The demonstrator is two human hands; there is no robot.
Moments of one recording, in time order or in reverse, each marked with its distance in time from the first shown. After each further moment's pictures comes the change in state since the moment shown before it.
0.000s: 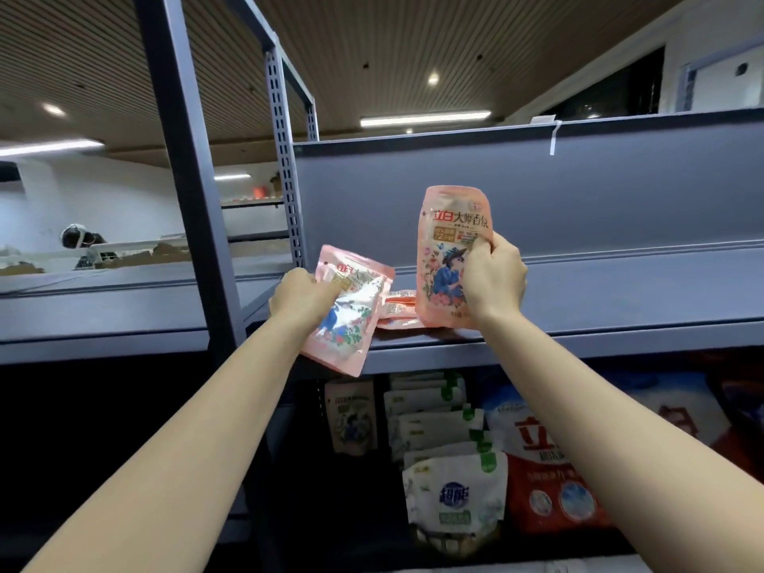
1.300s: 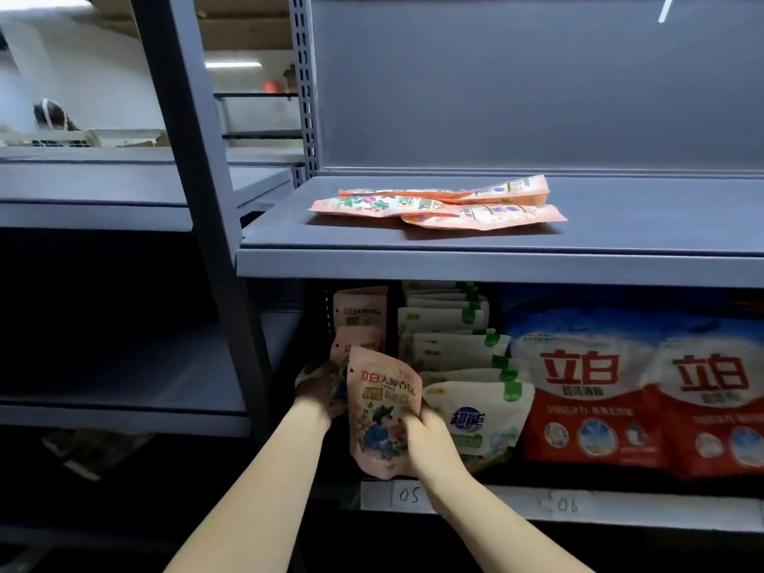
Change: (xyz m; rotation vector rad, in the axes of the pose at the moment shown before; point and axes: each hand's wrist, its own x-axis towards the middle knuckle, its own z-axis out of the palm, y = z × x) left_hand -0.060 -0.233 0.130 -0.673 -0.078 -0.743; right_hand -0.195 0.202 0.055 0.017 -0.856 0.690
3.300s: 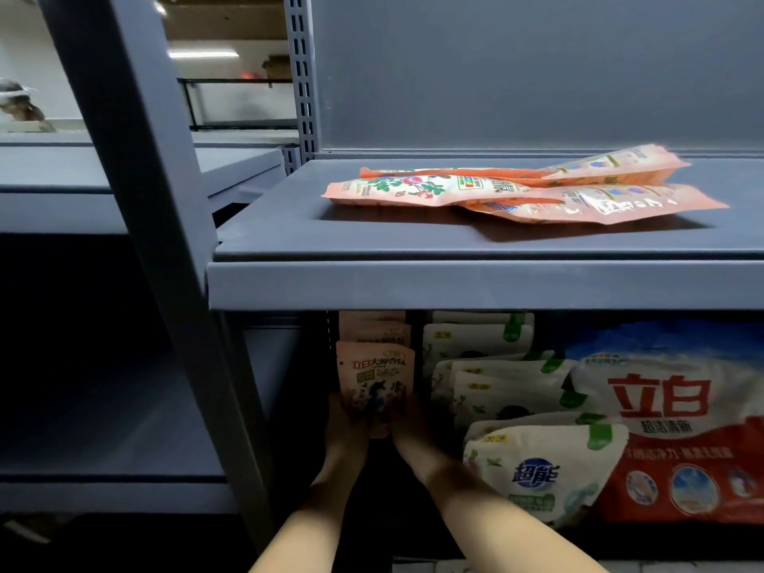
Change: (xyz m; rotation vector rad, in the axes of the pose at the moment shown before) left_hand 0.117 -0.068 0.023 0.052 -0.056 0.316; right_hand 0.178 0.014 0.065 0.148 0.150 -0.052
